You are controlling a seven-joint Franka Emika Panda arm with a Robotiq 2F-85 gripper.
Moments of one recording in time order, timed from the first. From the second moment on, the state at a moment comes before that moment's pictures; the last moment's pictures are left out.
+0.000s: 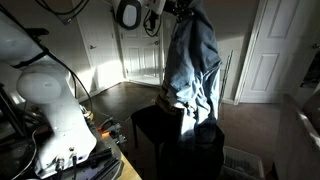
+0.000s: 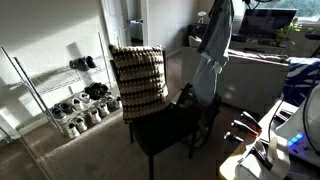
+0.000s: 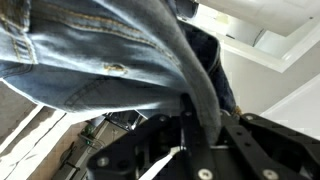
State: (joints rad) arm -0.26 -0.46 0.06 -2.58 0.49 3.45 0.81
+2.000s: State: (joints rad) arm -0.35 -0.24 0.16 -2.53 0.50 3.44 0.67
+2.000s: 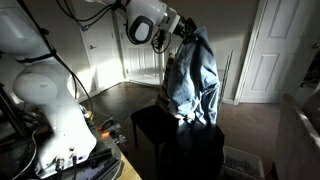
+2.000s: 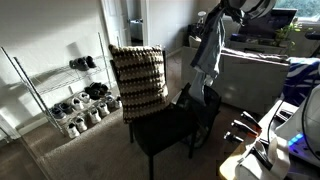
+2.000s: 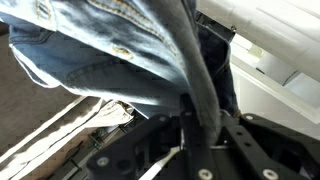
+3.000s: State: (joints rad) arm -0.46 -0.09 0.19 -2.50 0.52 3.45 0.67
